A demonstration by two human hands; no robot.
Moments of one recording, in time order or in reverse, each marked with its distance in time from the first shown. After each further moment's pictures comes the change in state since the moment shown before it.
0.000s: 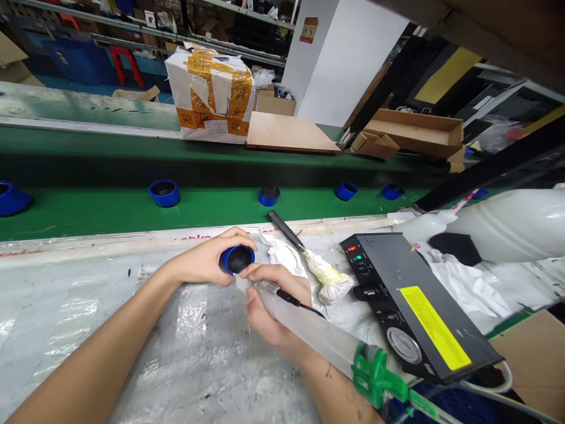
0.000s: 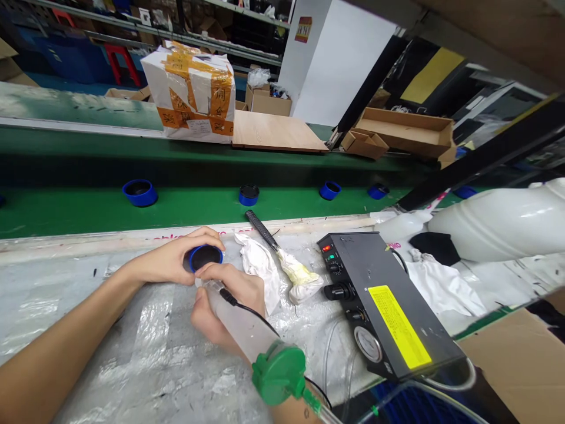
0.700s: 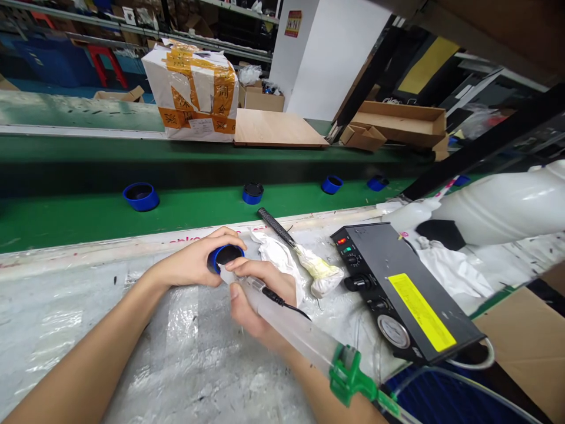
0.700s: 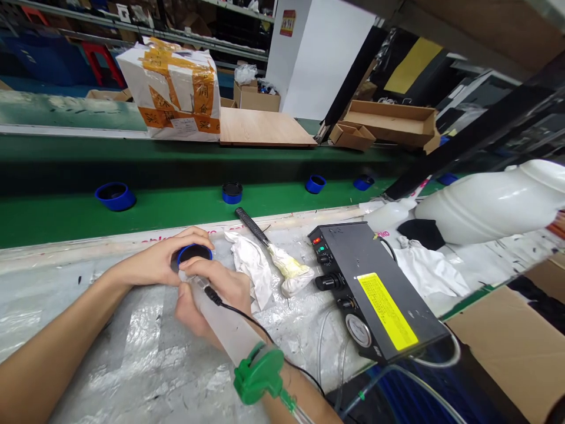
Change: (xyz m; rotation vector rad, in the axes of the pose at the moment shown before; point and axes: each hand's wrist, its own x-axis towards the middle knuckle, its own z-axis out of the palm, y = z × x) left_hand 0.000 -0.002 -0.002 -0.005 -0.017 0.012; right_hand 0.002 -0.005 0.001 0.001 -0.004 0.029
